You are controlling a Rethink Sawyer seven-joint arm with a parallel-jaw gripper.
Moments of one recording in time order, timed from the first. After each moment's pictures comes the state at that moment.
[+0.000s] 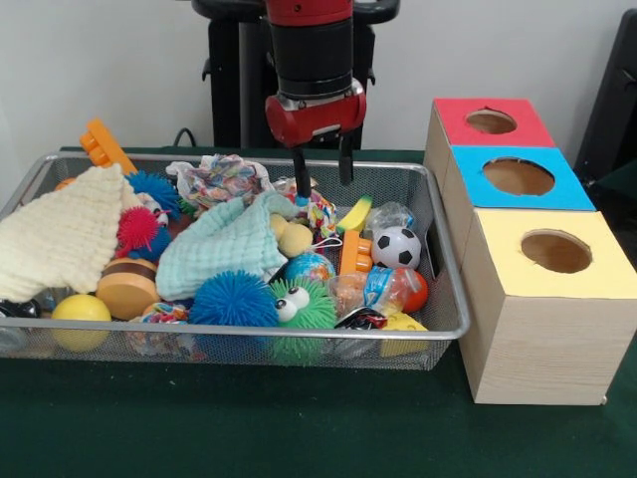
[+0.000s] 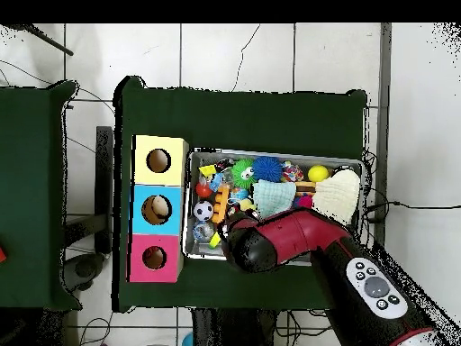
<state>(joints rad) -0.71 -0.71 0.59 1.95 -0.75 0.44 1.64</state>
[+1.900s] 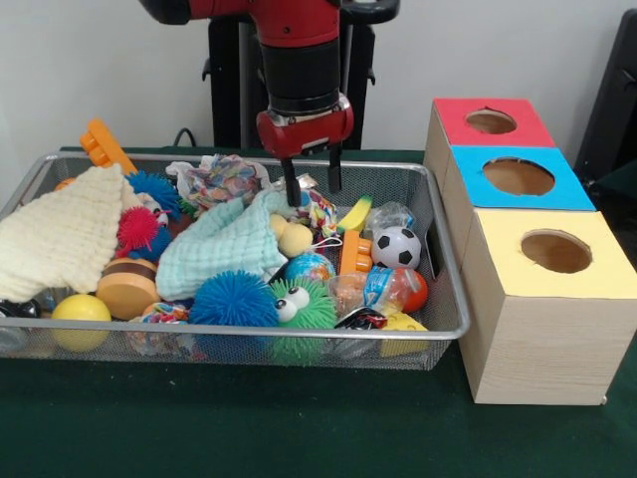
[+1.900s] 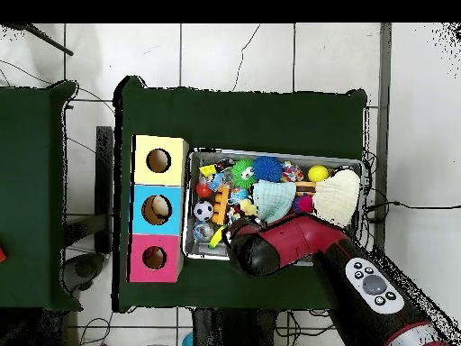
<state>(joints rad) -0.72 -0.65 0.56 1.95 -0.81 0.42 1.64</state>
